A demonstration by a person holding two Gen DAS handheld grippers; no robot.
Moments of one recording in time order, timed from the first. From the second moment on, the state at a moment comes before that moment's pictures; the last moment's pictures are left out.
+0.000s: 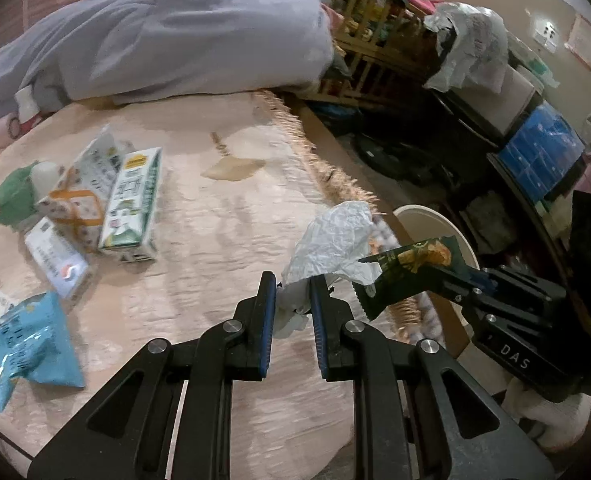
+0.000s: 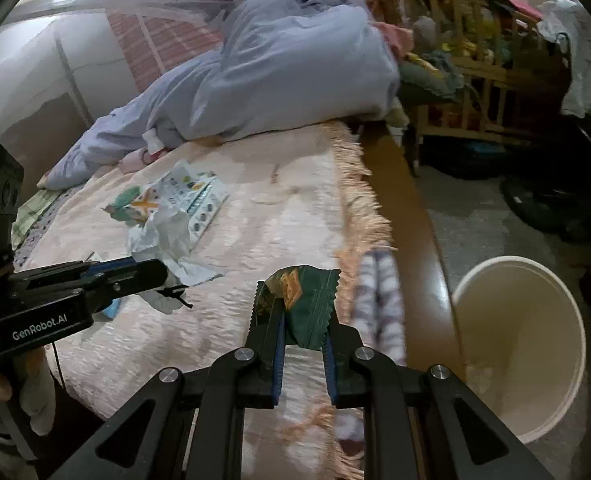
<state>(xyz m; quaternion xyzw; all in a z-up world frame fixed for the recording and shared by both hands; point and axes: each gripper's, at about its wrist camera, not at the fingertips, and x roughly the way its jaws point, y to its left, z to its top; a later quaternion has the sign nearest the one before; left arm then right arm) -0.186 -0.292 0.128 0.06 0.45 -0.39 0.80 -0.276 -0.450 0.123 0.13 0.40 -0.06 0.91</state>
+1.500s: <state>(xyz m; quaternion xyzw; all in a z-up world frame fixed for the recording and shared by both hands) -0.240 -0.505 0.088 0.07 0.50 -0.51 0.70 -0.377 -0.625 0.072 0.14 0.43 -0.27 0.85</state>
